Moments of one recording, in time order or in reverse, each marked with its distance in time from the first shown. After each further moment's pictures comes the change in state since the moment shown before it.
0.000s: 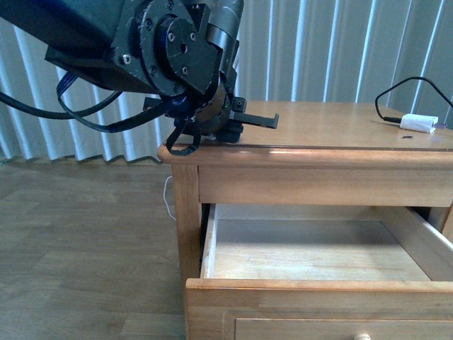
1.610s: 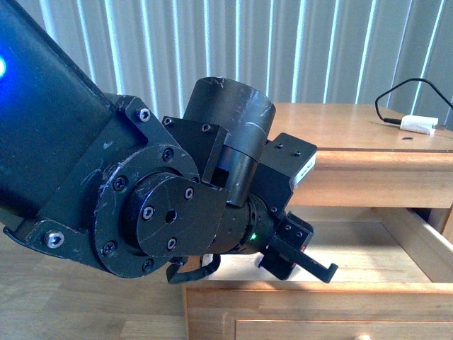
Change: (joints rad) left arm -0.145 -0.121 -0.475 0.224 0.253 0.232; right arm 0.000 0.000 0.000 0.000 0.000 0.000
